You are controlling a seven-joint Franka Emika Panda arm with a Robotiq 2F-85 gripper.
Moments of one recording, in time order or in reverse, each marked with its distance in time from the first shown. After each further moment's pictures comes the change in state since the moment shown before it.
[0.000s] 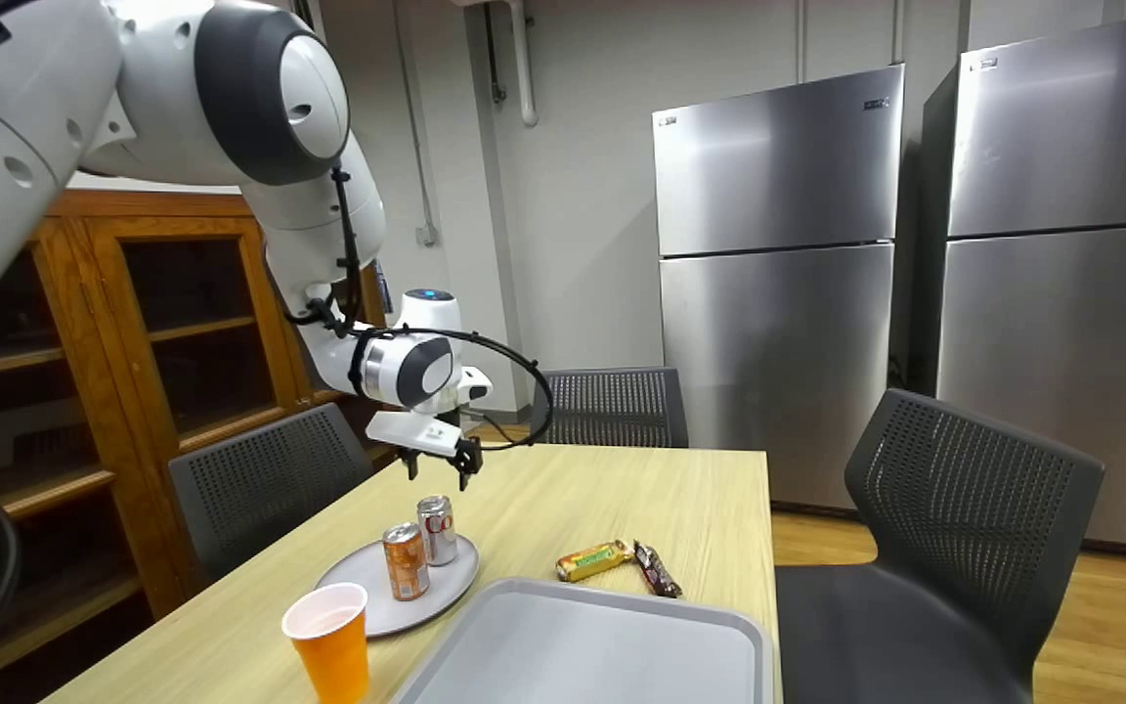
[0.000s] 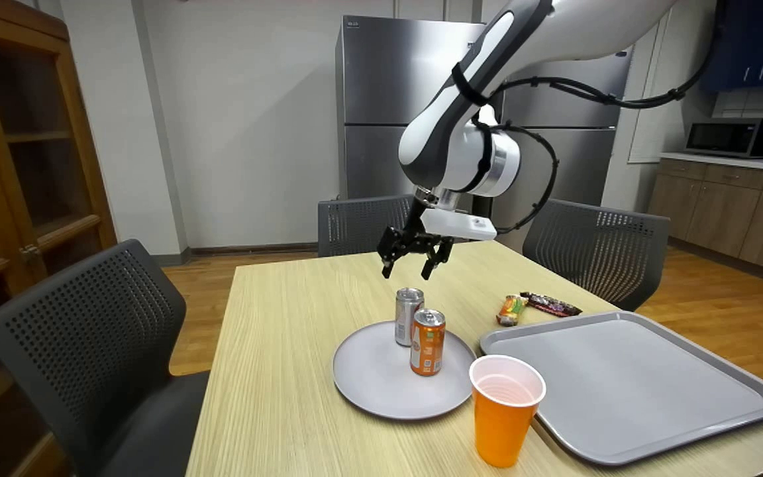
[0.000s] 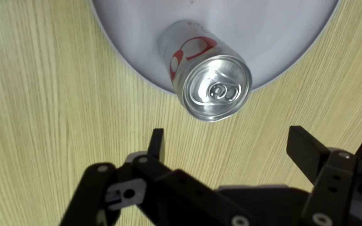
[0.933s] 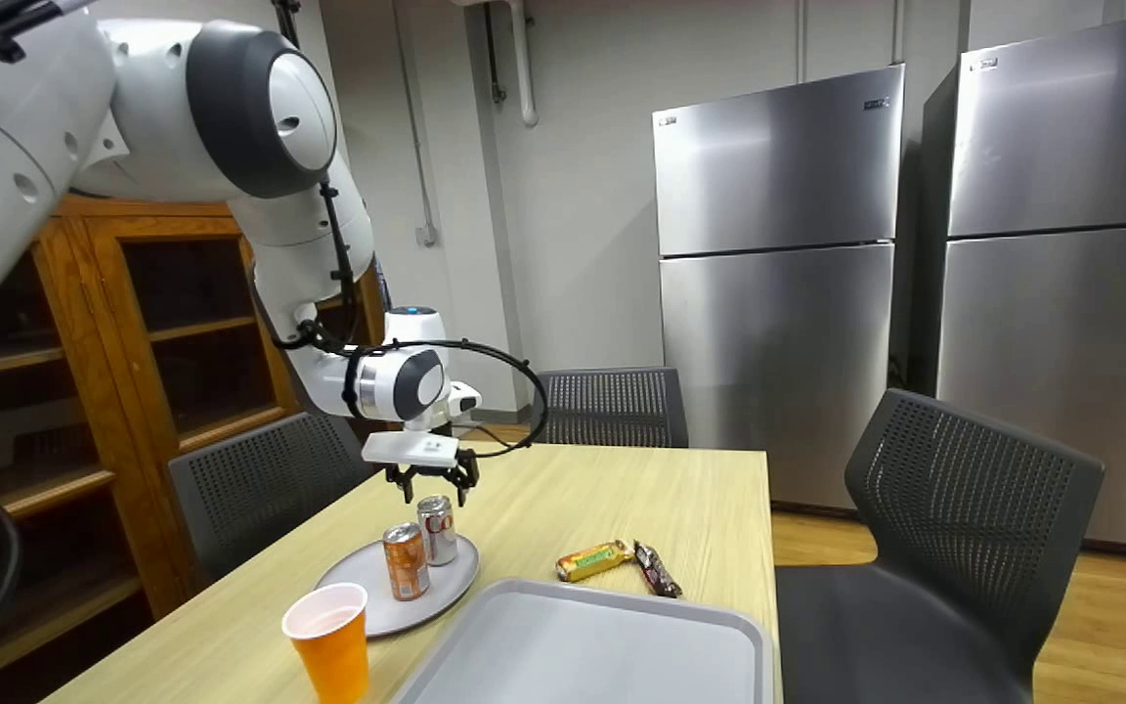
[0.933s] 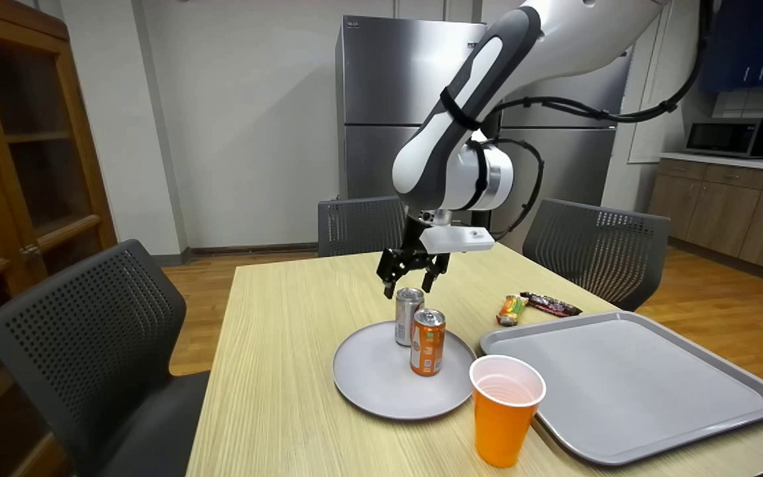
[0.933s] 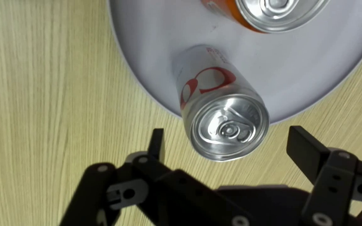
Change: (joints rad) arm 0.090 0.030 -0.080 0.001 -0.098 -0.005 0.000
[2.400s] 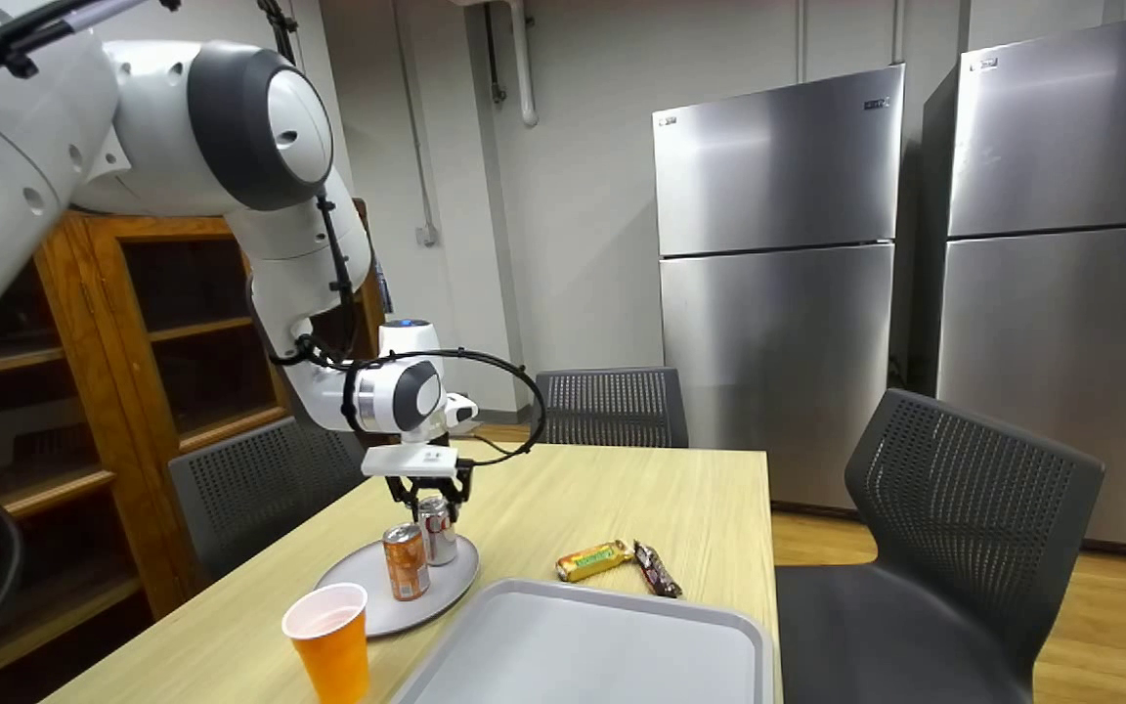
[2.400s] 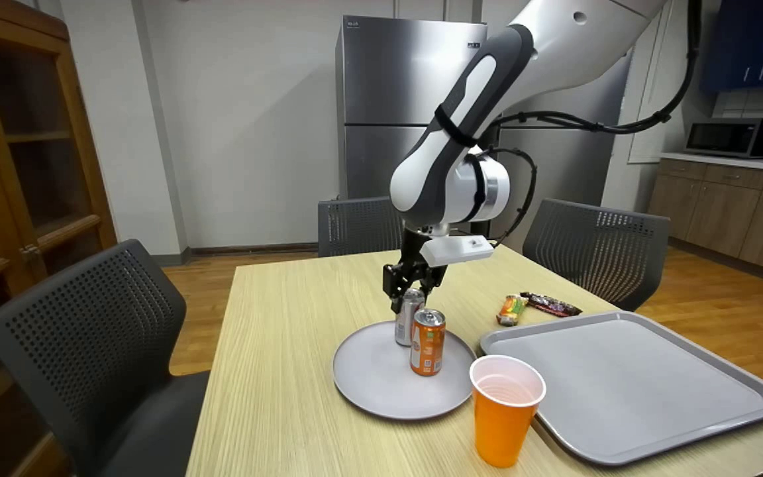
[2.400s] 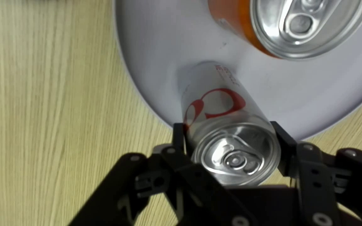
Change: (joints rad) arm 0.043 0.031 -0.039 0.008 -0.040 0.000 0.002
